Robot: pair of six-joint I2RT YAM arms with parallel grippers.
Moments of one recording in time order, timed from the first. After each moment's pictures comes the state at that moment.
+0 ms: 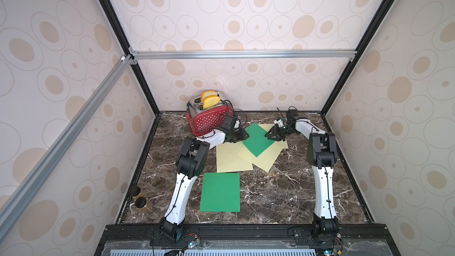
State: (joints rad) left arm -0.47 2.36 1.76 -0.19 0.39 -0.61; right arm 0.15 2.48 2.00 -0.78 -0.79 0.37
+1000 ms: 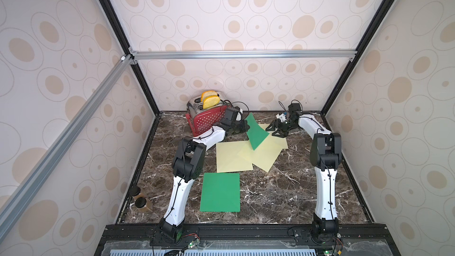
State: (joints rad) left arm -0.48 2.20 1.76 -0.13 0.39 -0.59; right arm 0.15 2.32 2.02 -0.88 -0.69 0.32
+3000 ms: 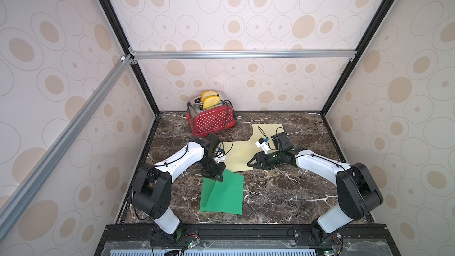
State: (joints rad) left arm -0.47 1.62 1.17 -1.11 0.43 -0.19; right arm 0.56 1.59 0.97 -0.34 -0.77 0.53
